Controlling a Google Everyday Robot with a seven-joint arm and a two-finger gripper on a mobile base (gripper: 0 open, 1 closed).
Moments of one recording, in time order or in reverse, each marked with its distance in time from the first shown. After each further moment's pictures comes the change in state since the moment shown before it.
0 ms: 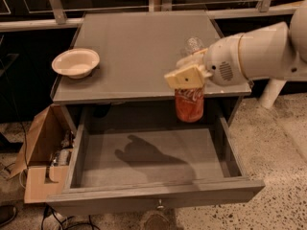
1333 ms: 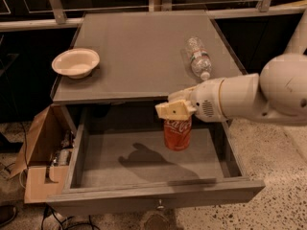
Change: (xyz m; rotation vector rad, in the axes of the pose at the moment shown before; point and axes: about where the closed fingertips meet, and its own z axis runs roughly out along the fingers) arm 0.072 0.023 0.046 -0.023 0.007 0.178
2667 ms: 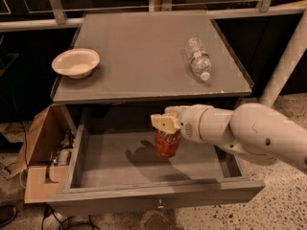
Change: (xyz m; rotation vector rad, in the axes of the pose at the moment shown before) arm 0.045 -0.030 0.061 0.157 -0.122 0.122
